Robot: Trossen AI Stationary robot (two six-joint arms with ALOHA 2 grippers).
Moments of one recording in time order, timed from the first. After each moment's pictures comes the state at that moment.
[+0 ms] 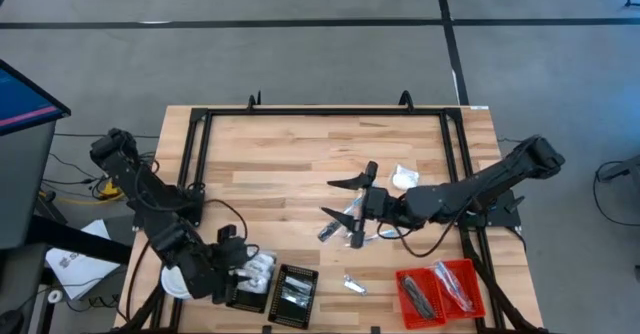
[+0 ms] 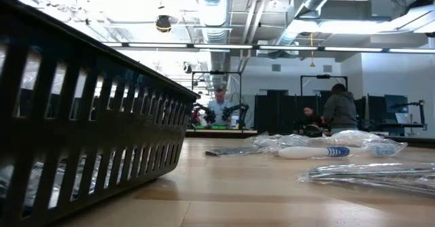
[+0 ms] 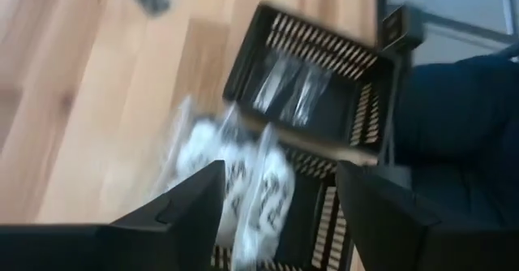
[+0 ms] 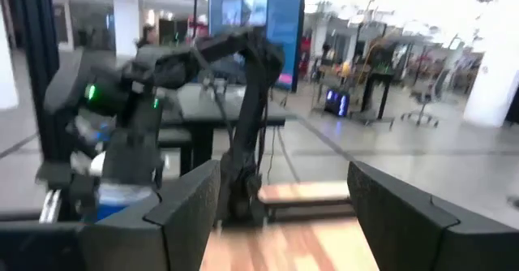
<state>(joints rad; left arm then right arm) -0.88 1.31 1.02 -0.73 -0.43 -0.93 0.42 1.44 1.09 0.43 0.63 -0.12</state>
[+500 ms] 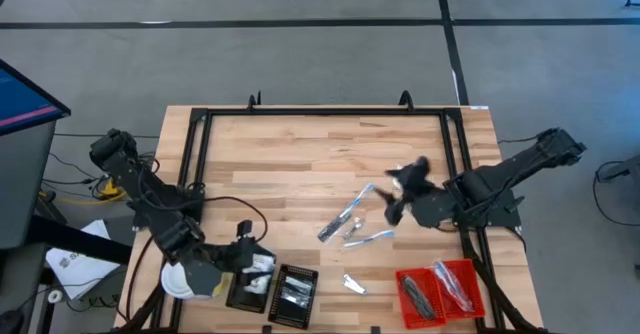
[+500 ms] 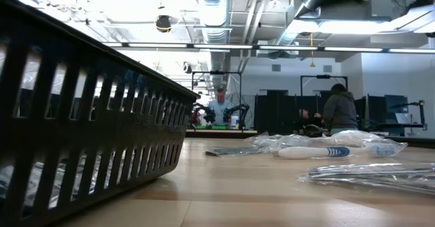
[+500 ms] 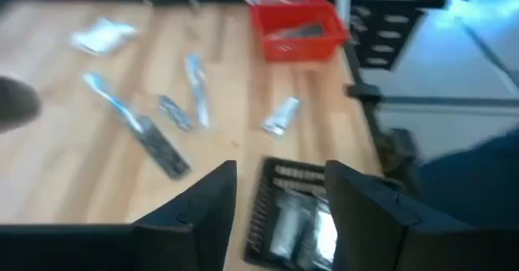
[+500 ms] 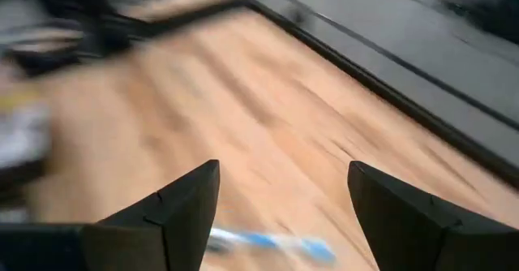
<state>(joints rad) -0.84 1.32 1.00 -0.37 -0.70 -0.52 0.48 1.14 1.01 -0.70 0.88 0.73</state>
